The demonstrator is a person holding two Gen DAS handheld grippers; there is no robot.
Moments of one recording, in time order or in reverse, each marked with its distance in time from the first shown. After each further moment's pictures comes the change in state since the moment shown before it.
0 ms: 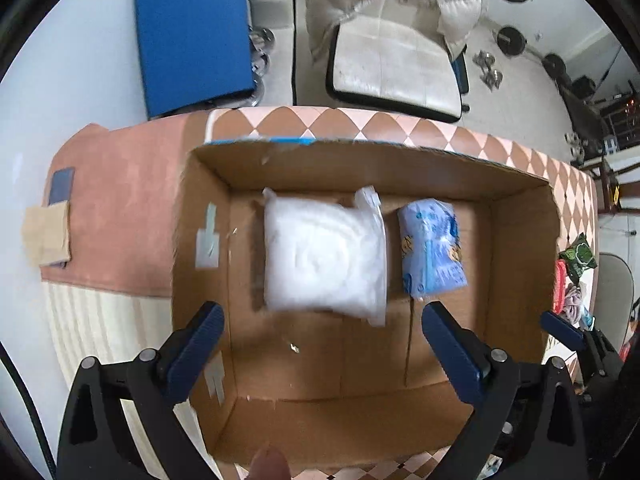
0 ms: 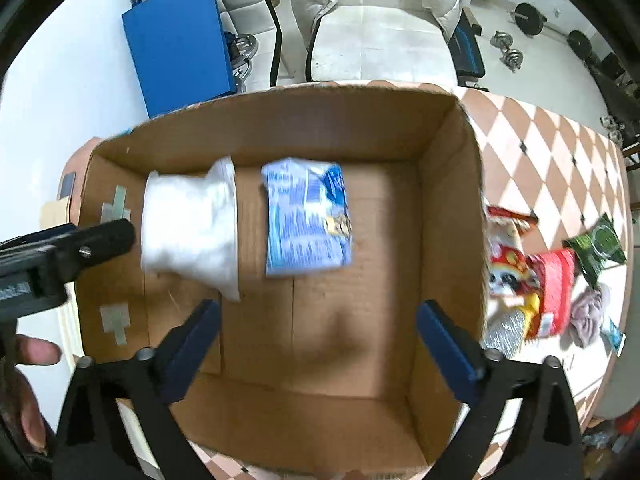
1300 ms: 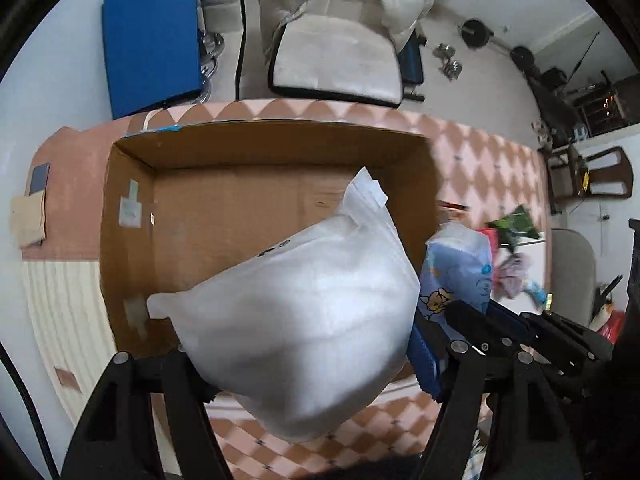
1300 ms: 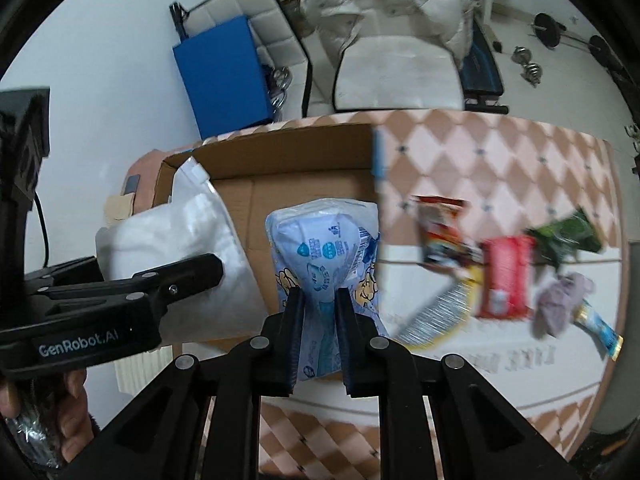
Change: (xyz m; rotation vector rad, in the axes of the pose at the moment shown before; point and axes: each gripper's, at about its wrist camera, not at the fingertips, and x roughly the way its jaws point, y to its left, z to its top) left arm -0.026 -0.091 -0.023 0.032 0.043 -0.089; right arm -0.079 -0.050 -0.006 -0.041 -0.034 0.186
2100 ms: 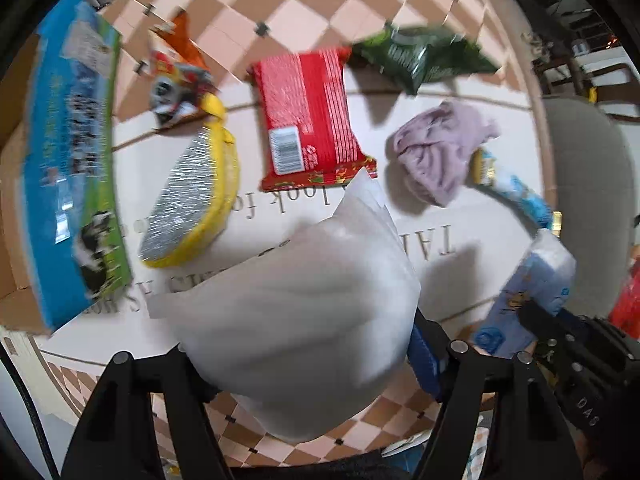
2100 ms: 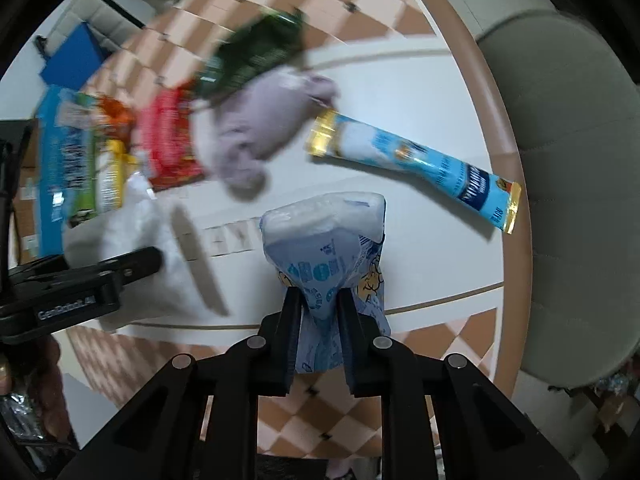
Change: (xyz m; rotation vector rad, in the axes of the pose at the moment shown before) left arm 0.183 -0.272 -0.105 0.108 0.178 0.039; right arm -0.067 -0.391 -0.184 0.243 0.137 -0.118
